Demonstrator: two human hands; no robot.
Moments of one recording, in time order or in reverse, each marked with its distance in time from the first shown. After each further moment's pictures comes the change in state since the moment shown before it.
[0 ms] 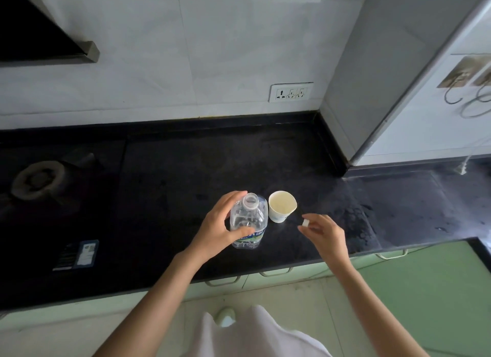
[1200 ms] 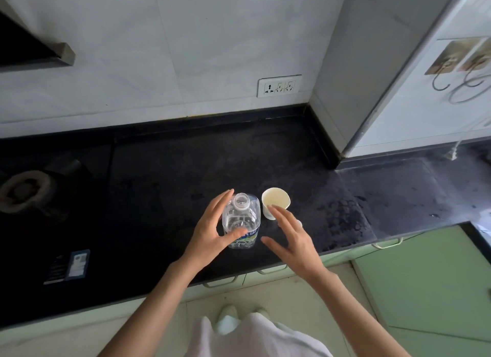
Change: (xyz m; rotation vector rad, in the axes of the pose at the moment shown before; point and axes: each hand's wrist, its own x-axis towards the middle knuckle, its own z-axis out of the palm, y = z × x) left_hand -0.006 -0.001 0.004 0.034 0.016 -0.014; right_hand -0.034 -0.036 0.030 -0.174 -0.191 -0.432
